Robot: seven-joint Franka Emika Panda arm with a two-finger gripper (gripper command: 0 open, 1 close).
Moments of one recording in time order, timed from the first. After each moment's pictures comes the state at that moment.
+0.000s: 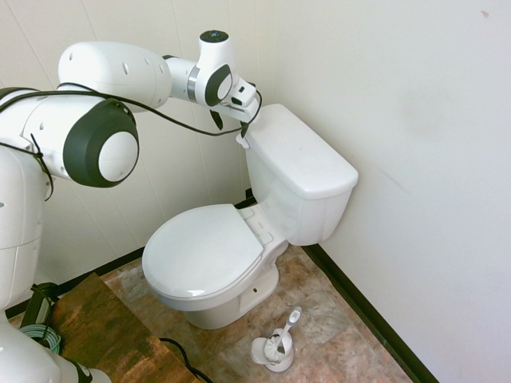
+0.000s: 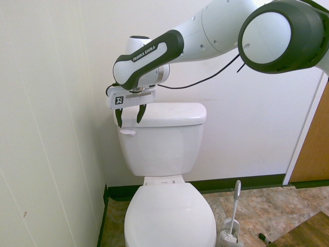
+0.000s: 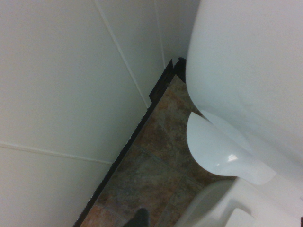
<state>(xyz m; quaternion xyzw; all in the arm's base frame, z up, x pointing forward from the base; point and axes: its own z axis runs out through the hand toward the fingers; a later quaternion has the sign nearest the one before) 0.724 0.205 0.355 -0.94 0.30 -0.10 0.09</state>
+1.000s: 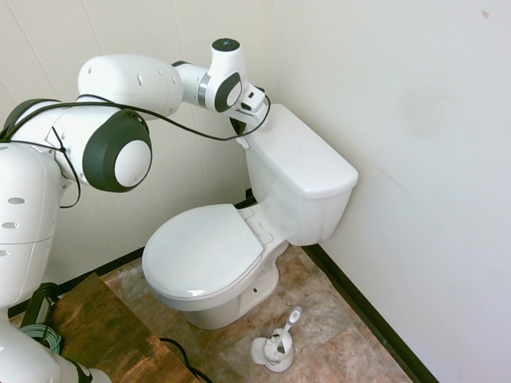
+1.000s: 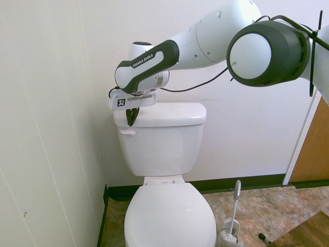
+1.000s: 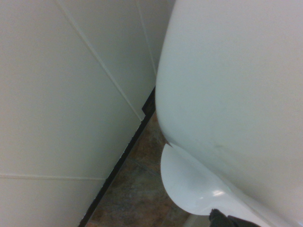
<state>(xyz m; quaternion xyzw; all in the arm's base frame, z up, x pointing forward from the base) 0.747 0.191 0.339 -0.94 0.31 -0.11 0.10</state>
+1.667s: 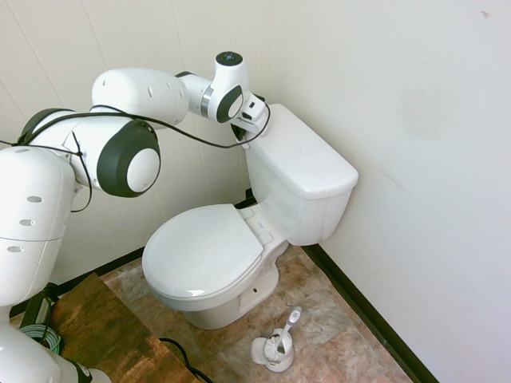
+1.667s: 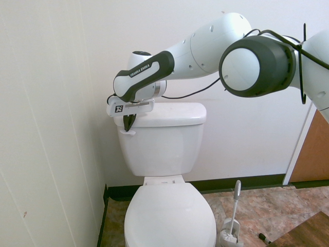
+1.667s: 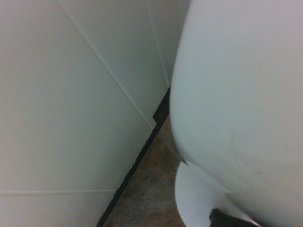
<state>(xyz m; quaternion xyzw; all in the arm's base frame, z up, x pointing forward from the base) 0.759 0.195 0.297 -0.93 0.32 -0.10 0.12</state>
